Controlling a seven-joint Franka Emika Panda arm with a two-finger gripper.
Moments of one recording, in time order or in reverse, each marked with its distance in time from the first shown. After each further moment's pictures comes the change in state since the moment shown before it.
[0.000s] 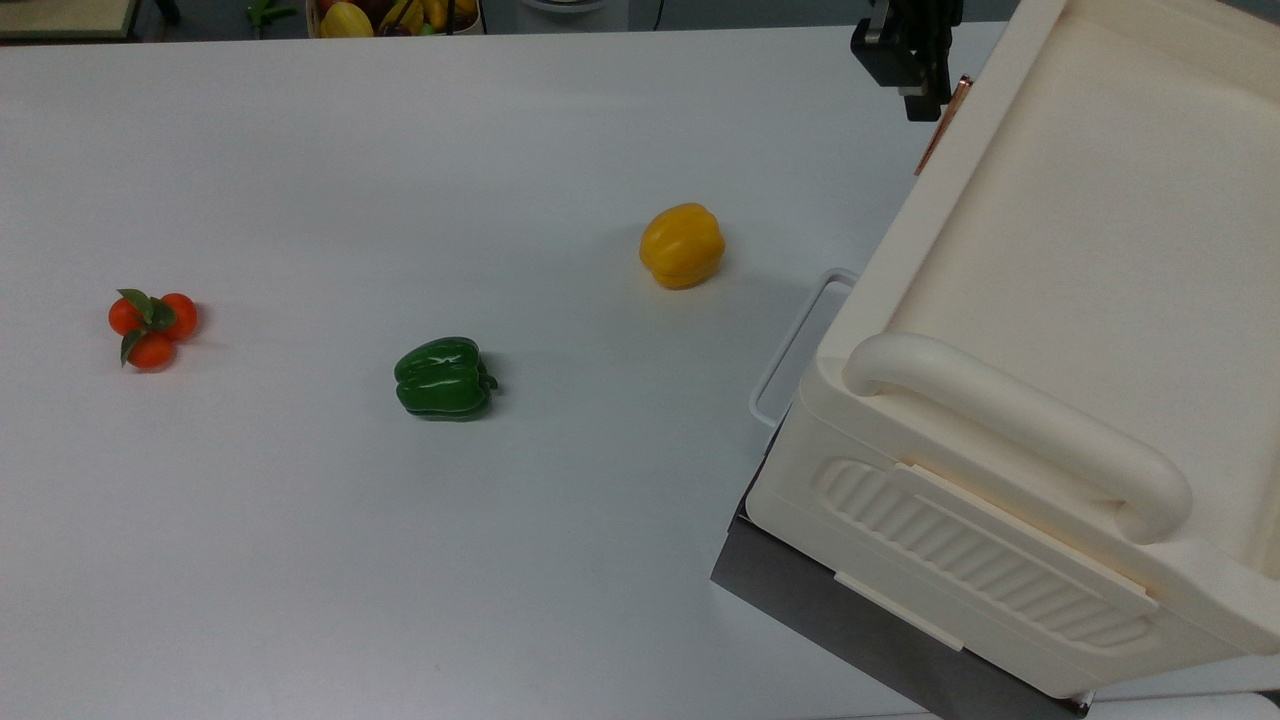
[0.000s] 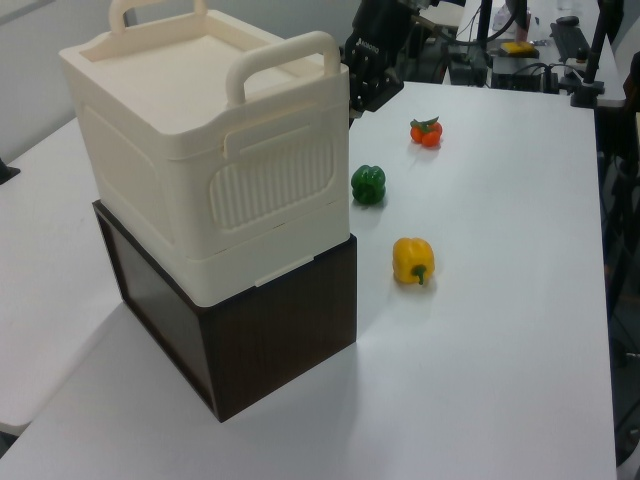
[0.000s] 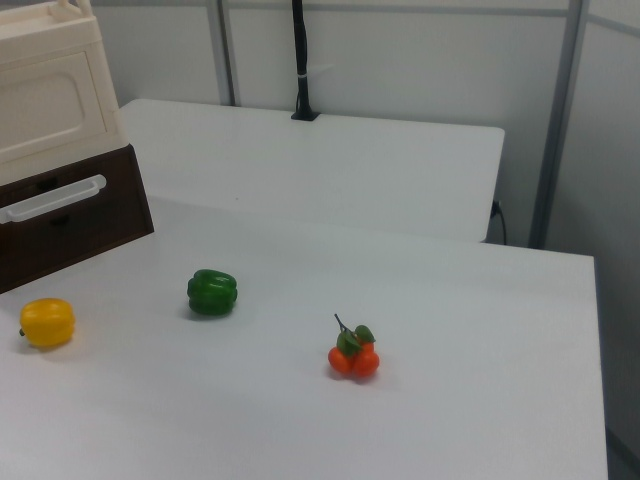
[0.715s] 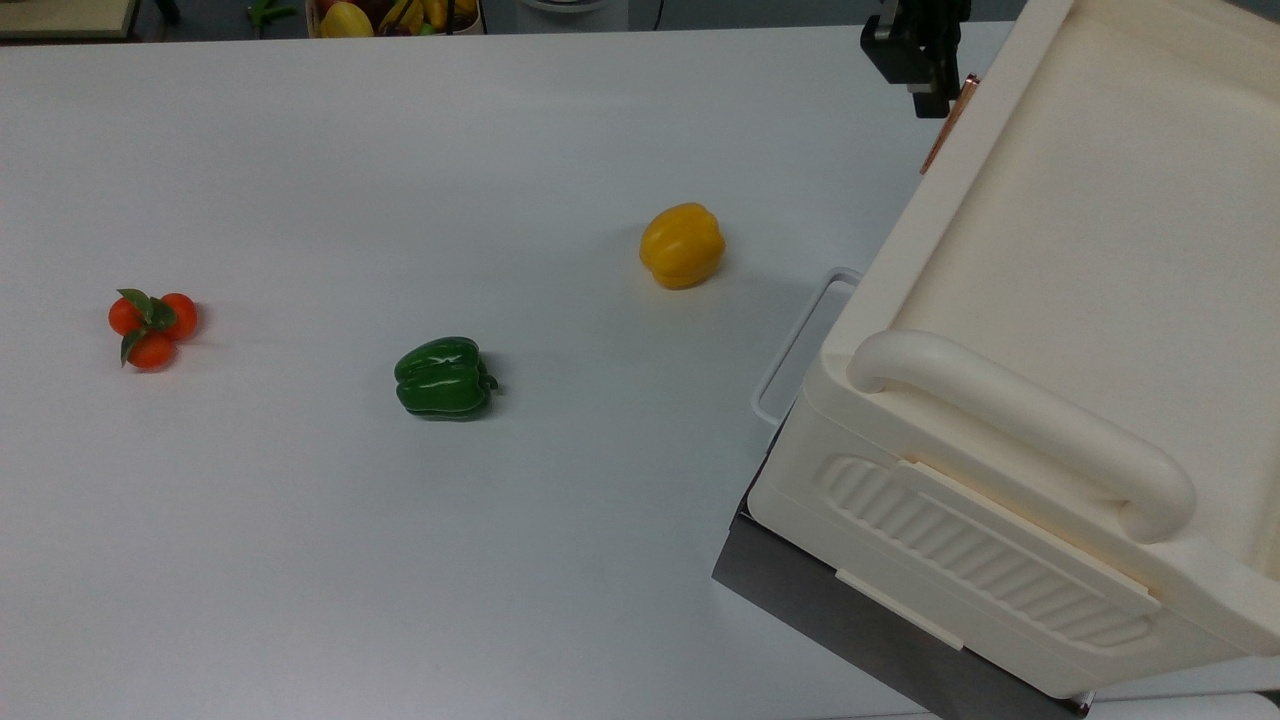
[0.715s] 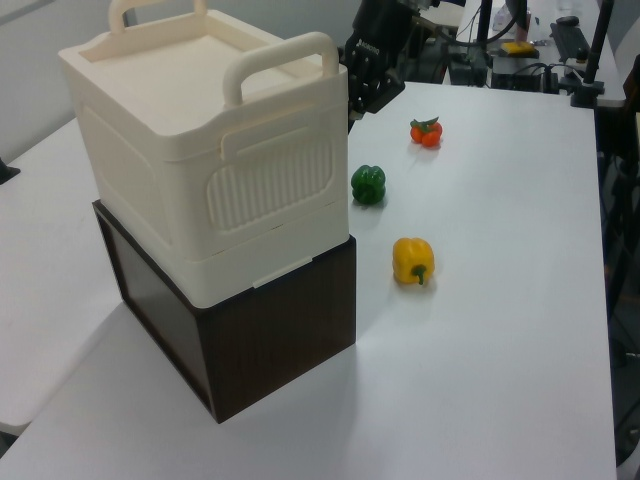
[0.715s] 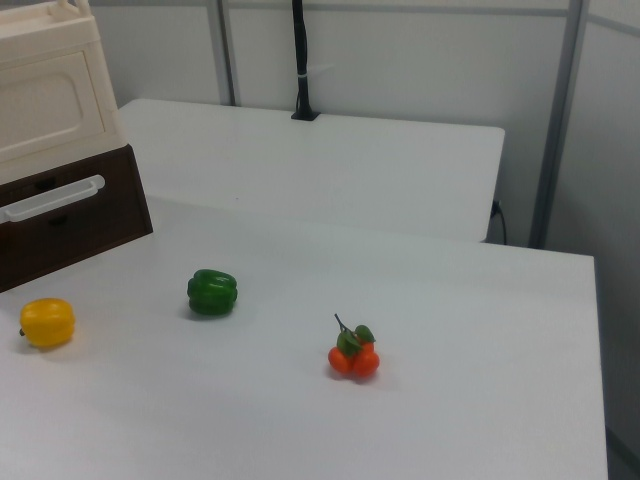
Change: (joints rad) arm -0.003 0.000 0.018 0.000 -0.001 0.000 0.000
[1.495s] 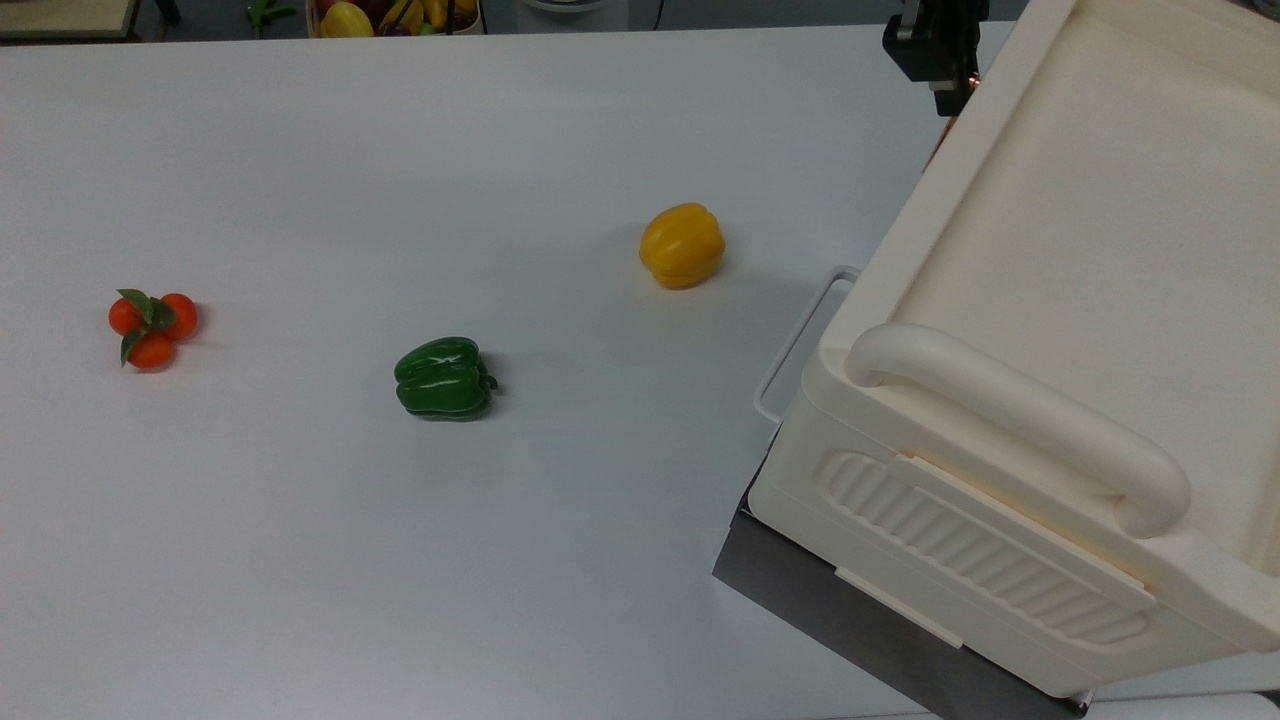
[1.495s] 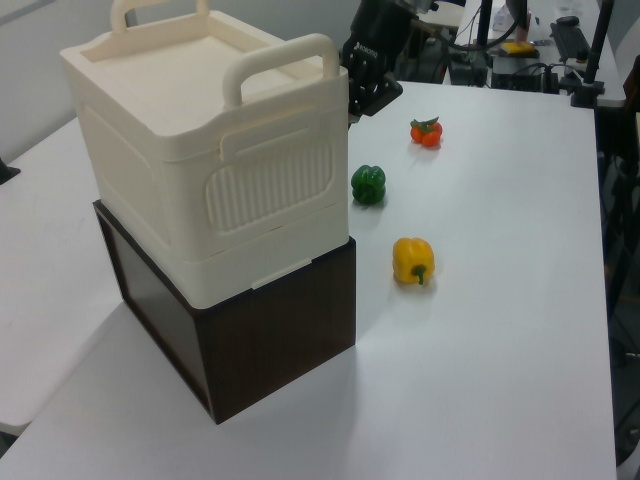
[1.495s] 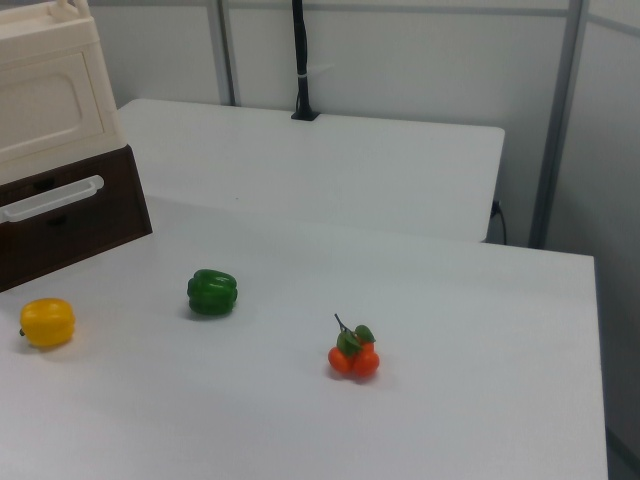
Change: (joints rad) arm -0.001 0.007 0.018 -0.001 0.001 0.026 0.001
